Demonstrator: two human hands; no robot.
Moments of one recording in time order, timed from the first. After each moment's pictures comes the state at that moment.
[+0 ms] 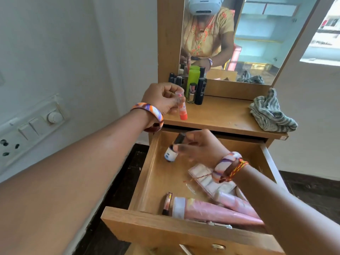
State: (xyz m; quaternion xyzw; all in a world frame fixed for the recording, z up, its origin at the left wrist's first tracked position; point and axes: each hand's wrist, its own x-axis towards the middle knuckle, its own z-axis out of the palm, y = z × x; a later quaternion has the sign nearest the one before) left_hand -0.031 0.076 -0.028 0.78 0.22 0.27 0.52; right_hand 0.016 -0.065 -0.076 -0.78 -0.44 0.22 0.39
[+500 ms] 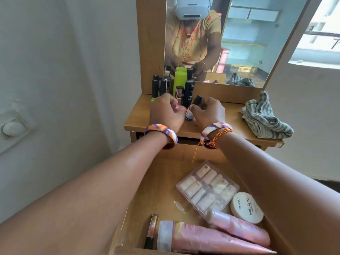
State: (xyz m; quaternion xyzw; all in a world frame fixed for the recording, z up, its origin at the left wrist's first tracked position) left_hand 0.039 0.060 -0.067 0.82 0.29 0.37 0.32; right_hand 0.118 -0.016 -0.065 -0.86 -0.24 -0.03 0.45
